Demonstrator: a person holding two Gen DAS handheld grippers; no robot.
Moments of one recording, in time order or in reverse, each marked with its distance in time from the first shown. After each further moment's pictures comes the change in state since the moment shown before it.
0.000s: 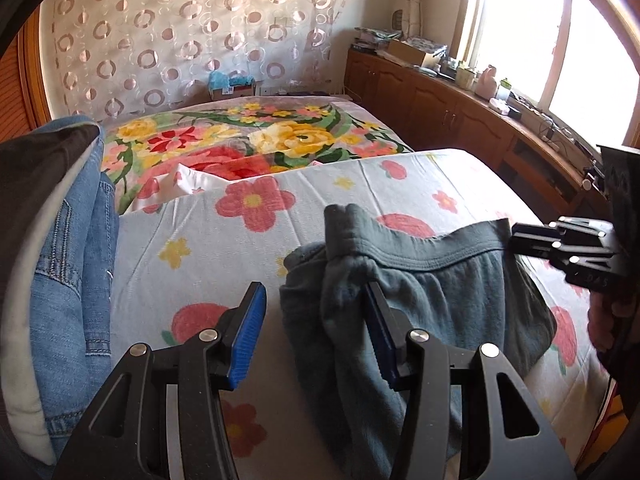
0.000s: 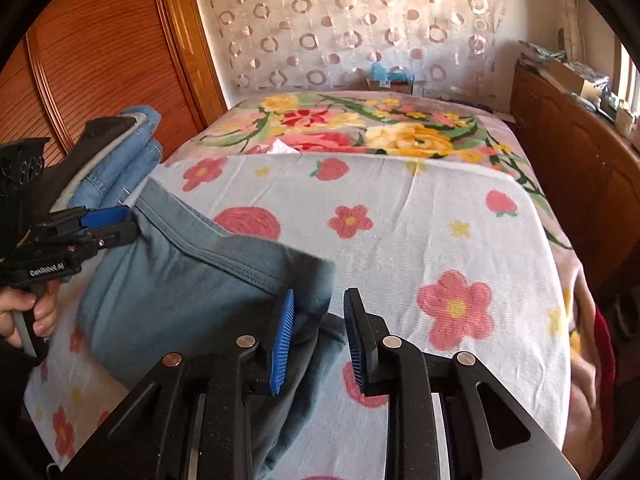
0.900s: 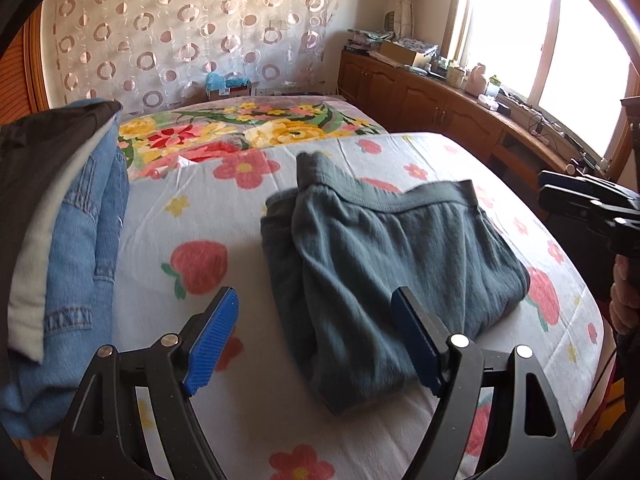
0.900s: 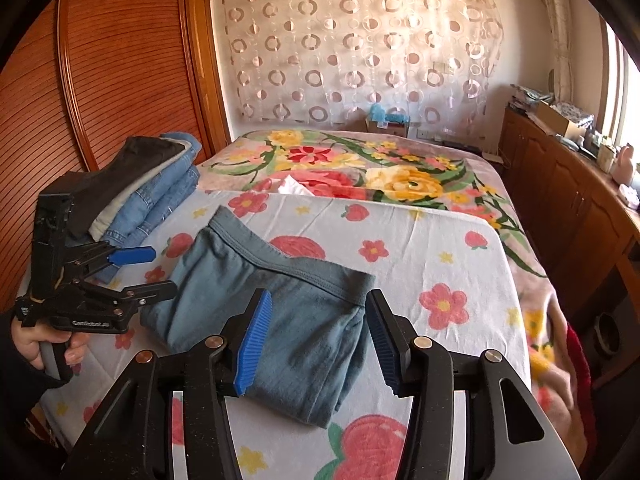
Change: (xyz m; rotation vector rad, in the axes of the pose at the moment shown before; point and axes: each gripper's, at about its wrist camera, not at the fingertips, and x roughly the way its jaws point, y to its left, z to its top) left arm -0.030 -0.011 -0.038 0.000 0.000 -0.021; right arm -0.063 0.043 -0.025 -0.053 -0.114 -0.053
